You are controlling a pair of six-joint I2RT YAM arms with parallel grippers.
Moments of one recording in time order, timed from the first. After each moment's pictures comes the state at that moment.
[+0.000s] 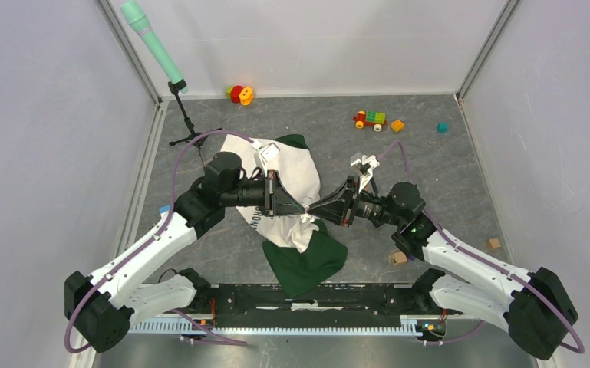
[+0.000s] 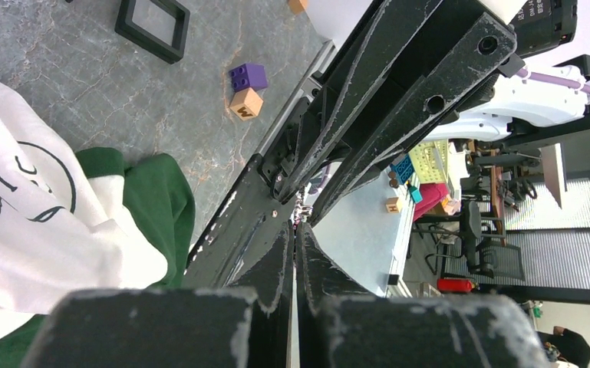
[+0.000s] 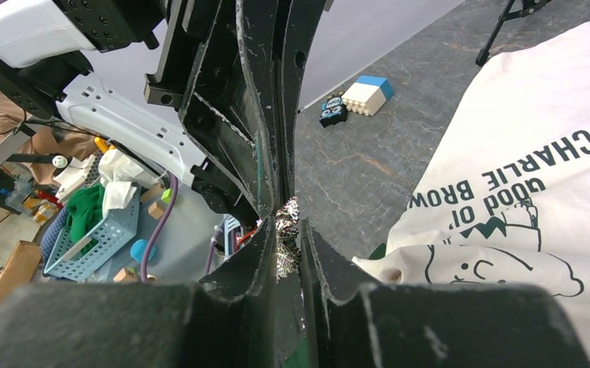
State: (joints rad) left arm -0.65 1.02 0.85 -0.21 0.70 -0.72; right arm 0.71 0.98 0.49 0.58 -0.60 0.60
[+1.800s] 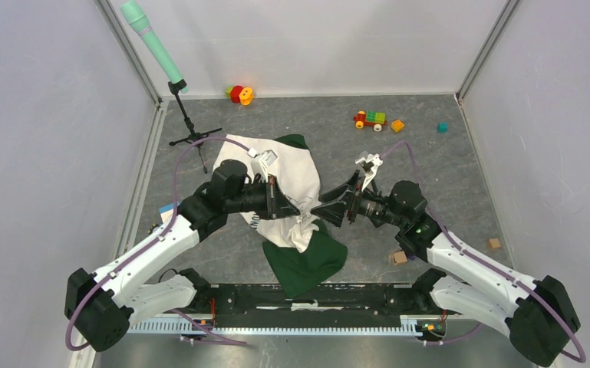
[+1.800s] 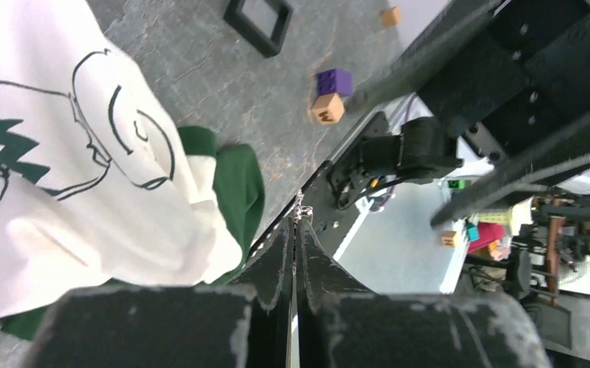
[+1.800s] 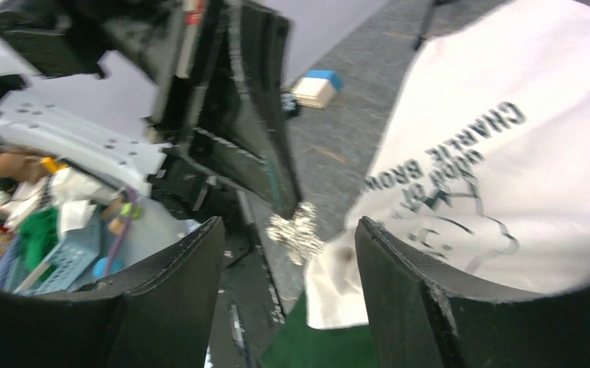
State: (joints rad) left arm -0.65 1.02 0.79 -0.24 0.53 -0.69; right arm 0.69 0.94 0.49 0.49 -0.54 0.57
